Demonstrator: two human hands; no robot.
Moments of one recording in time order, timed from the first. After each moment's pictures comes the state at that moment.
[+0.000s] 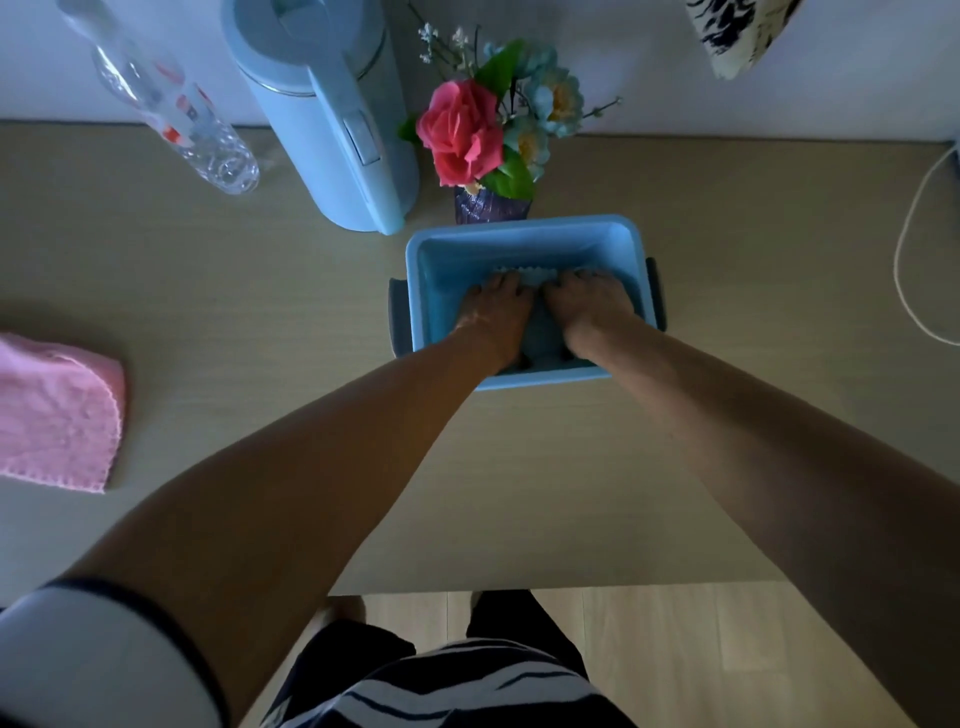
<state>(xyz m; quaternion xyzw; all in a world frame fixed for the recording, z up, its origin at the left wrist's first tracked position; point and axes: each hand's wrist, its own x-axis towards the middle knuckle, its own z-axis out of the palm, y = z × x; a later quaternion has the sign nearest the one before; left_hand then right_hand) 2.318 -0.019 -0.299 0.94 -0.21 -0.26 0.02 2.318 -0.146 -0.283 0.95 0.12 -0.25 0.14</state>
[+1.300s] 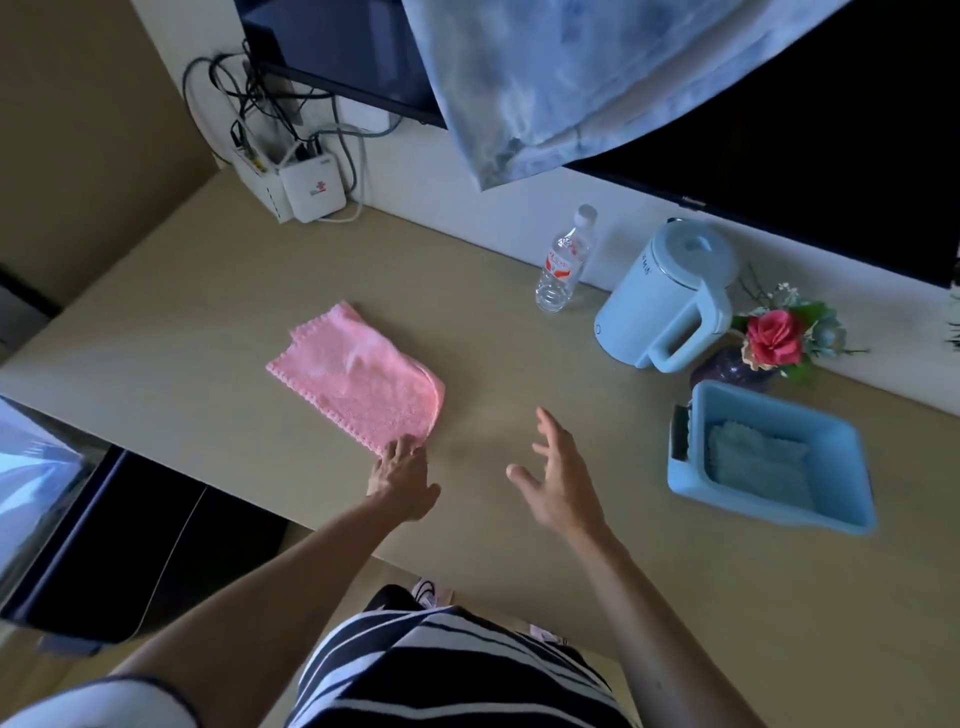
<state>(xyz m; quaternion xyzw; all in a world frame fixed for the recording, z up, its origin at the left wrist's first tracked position) 2.113 0.405 -0.311 0.94 0.13 -0.25 0.17 2.147 0.189 -0.232 0.90 0.09 -0.14 -0.41</state>
